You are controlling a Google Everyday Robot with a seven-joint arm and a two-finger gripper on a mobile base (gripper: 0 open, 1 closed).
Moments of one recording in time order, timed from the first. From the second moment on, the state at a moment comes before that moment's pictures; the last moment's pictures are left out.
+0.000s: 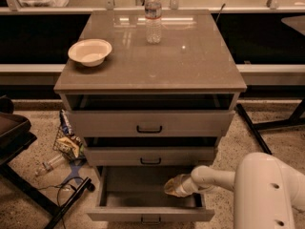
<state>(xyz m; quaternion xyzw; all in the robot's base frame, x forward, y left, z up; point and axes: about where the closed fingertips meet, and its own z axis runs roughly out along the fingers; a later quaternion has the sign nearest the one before) 0.550 -0.084 0.206 -0.66 0.68 0.15 0.28</state>
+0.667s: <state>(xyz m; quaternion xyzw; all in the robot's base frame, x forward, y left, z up) 0.534 -0.088 0.178 -0.66 0.69 0.17 0.25</state>
